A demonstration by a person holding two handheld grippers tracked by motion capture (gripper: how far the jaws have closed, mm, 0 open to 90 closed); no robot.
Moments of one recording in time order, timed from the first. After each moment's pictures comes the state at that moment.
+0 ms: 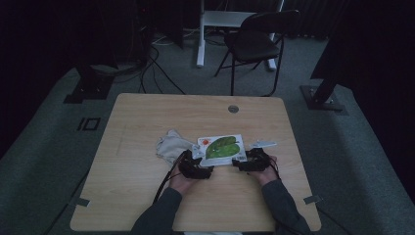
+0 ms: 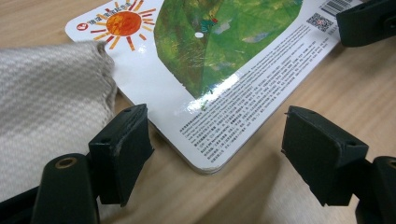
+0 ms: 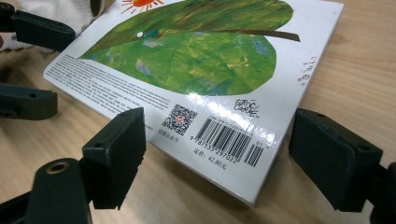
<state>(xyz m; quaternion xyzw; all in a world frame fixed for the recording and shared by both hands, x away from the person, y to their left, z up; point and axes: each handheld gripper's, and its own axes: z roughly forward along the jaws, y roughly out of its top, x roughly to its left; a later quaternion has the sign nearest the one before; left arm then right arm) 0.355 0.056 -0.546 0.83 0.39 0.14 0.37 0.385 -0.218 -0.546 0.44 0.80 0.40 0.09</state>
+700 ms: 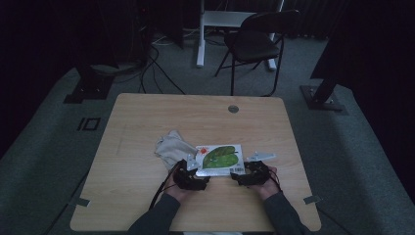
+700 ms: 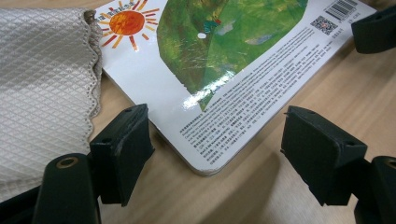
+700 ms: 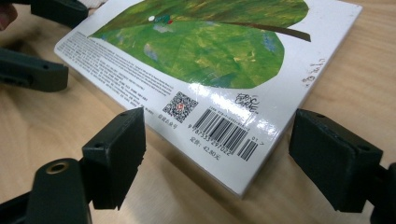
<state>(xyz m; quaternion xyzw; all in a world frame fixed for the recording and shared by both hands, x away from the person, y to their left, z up) 0.318 0.070 -0.546 0.83 0.38 0.14 0.37 0.338 -0.209 -0.544 0.42 0.82 0.39 0.09</state>
